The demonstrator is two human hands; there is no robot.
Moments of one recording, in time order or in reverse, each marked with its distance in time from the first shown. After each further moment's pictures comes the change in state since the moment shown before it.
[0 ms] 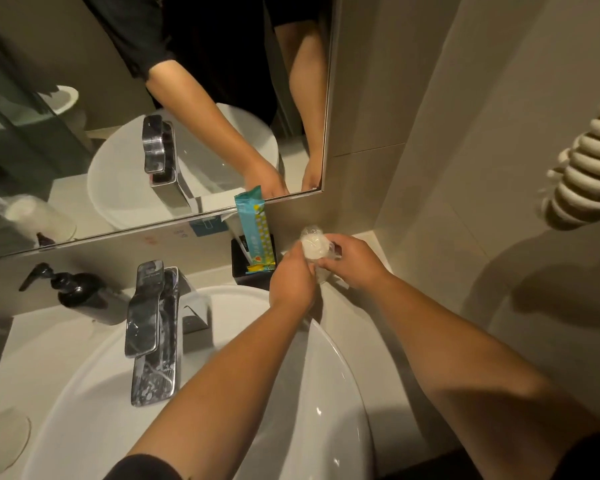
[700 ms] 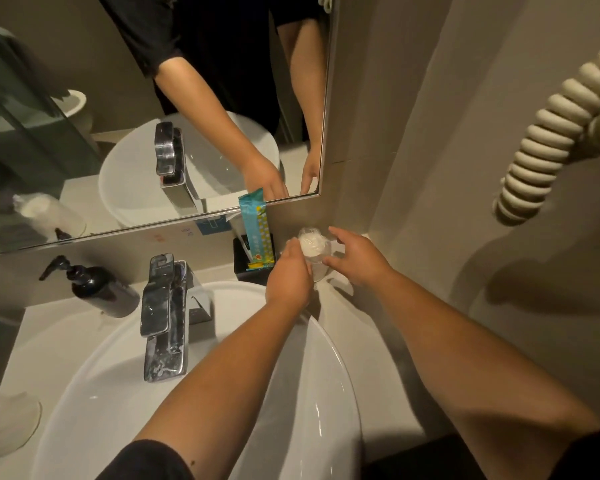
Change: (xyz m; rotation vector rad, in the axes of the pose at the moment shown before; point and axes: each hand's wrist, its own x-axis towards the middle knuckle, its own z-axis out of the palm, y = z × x) left_hand -0.011 0.009 -0.013 0.088 -0.050 -0.016; right_hand -0.018 -0.010 -0.023 -0.184 0.018 -0.003
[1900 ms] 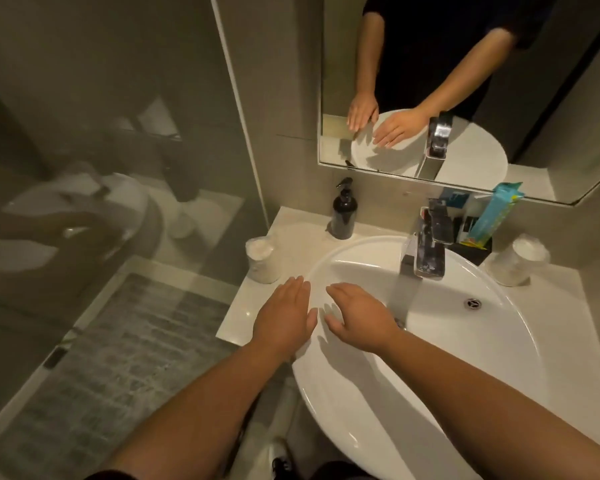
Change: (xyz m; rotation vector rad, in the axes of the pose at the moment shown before) left_hand -0.311 -0.249 -0.169 0.404 0.155 -0.237; right_hand -0.201 -0.228 0.236 -0.421 -0.352 -0.707
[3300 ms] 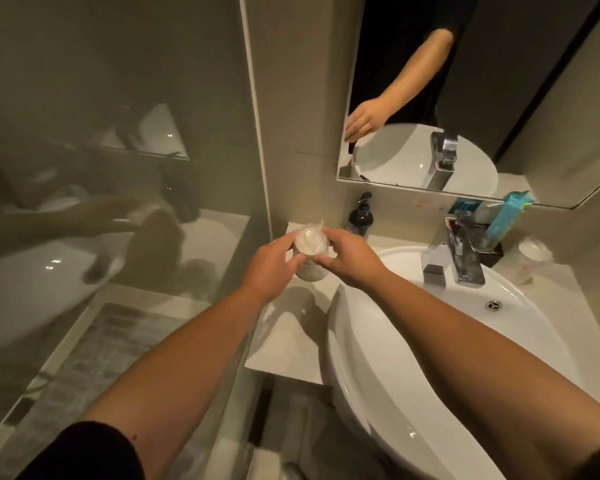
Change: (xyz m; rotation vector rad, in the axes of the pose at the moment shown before) left_hand 0.081 -0.107 -0.087 -0.652 0.100 0.075; right_hand 0.118 -0.086 -0.063 0.314 0.213 0.148
